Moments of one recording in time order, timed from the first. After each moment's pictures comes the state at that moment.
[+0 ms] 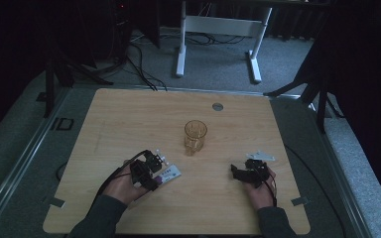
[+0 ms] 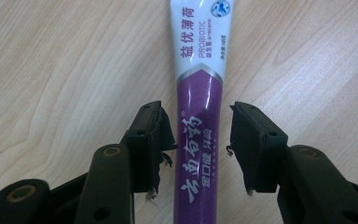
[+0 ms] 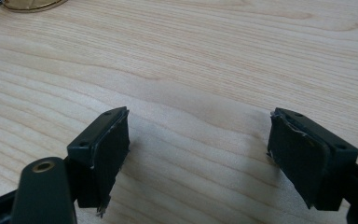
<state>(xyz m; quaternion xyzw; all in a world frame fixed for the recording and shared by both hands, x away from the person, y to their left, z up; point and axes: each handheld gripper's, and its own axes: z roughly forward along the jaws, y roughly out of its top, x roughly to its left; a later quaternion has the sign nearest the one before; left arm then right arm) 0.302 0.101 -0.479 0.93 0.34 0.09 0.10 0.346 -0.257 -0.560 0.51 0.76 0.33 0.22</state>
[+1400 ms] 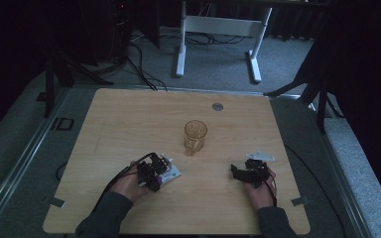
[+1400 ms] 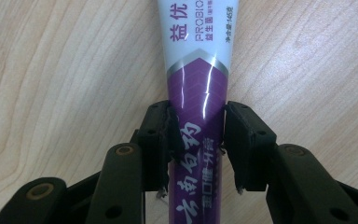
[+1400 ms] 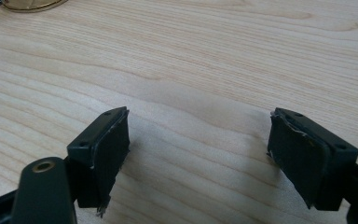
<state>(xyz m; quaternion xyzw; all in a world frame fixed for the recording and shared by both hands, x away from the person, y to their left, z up) 0.316 0.087 -0.506 0.94 0.33 0.05 0.04 0.346 -0.257 -0.560 0.51 0.76 0.33 0.22</state>
